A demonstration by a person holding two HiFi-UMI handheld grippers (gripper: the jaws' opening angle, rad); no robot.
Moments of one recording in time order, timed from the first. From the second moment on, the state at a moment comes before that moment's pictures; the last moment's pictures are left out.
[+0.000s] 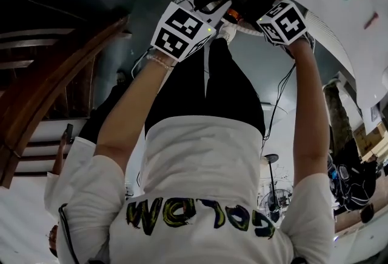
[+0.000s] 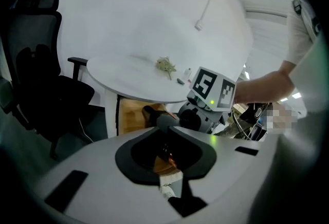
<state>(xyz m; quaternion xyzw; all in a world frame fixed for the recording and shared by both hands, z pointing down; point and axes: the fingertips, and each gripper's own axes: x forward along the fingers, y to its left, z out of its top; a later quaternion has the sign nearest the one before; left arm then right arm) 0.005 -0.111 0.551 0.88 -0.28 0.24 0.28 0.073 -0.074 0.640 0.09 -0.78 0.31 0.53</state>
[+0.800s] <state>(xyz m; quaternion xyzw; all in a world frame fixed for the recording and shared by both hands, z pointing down) 0.007 -0.137 0.638 0.85 -0.23 0.44 0.20 0.076 -0.111 0.713 0.17 -0.73 0.25 0.61</state>
